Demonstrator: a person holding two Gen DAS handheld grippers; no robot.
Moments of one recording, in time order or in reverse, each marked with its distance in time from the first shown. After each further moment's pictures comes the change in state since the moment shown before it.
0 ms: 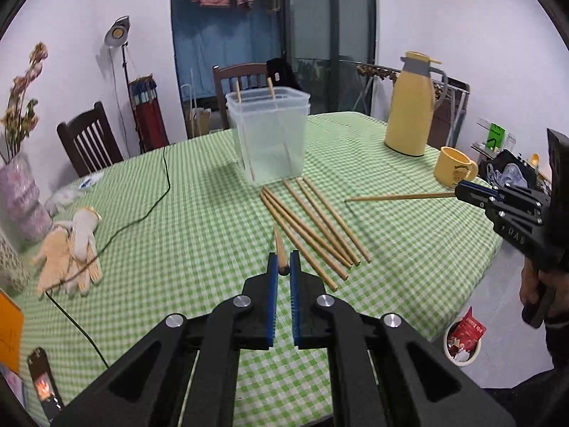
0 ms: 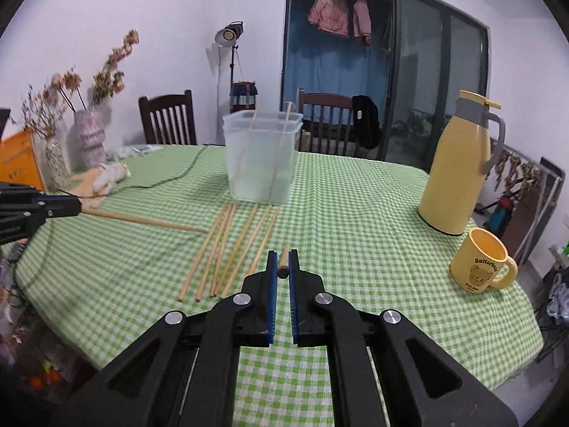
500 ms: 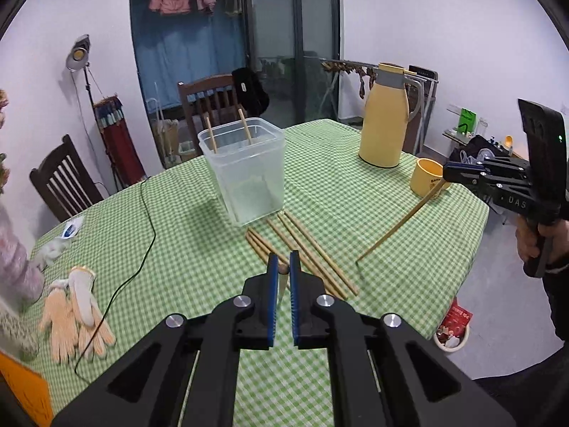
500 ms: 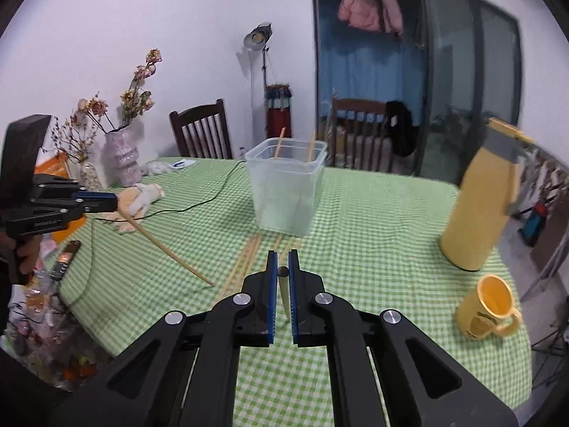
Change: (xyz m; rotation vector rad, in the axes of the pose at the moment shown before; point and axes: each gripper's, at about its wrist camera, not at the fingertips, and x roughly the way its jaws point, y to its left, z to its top) left arm -0.005 0.017 0.100 0.105 0.039 -0.120; right arm -0.003 -0.035 0.088 -0.015 0.061 0.207
